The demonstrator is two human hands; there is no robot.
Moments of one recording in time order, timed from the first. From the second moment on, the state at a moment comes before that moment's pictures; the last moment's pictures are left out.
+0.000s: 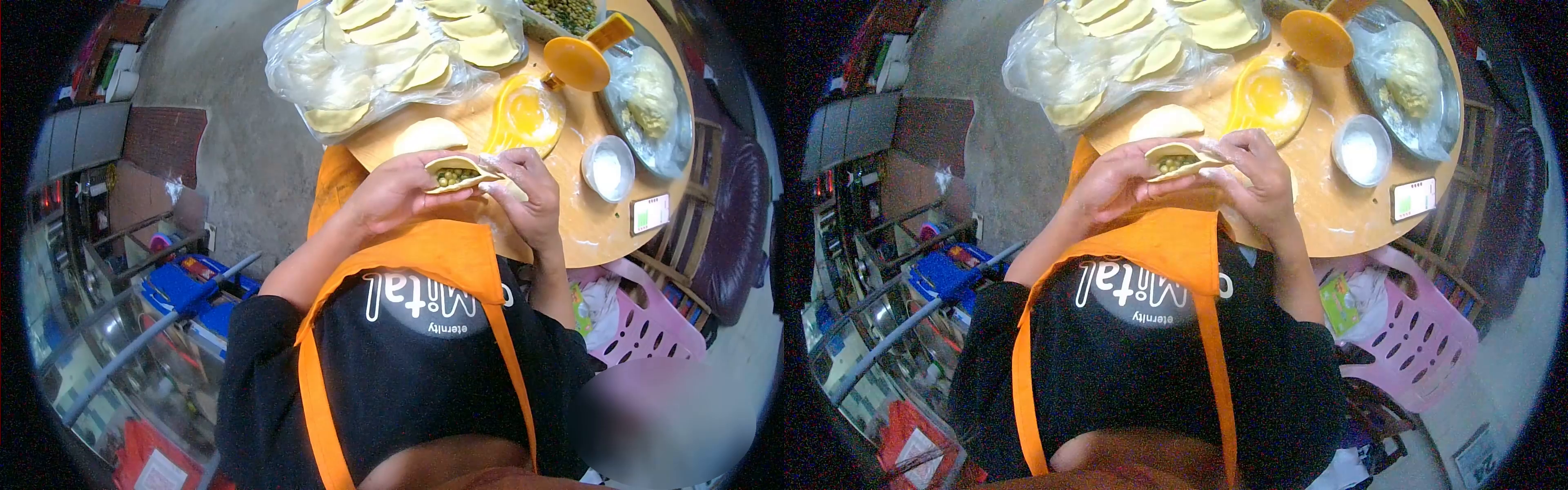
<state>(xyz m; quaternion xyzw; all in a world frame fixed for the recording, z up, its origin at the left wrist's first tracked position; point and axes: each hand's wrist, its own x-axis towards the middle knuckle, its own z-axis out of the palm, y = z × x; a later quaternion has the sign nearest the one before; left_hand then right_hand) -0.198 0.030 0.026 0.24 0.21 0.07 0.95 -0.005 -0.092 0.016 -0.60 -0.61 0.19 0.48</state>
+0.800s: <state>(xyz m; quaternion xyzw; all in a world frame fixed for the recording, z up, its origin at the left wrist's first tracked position) -0.194 0.023 0.034 0.34 0.24 0.07 0.91 -0.002 -0.084 0.032 -0.55 -0.66 0.14 0.49</state>
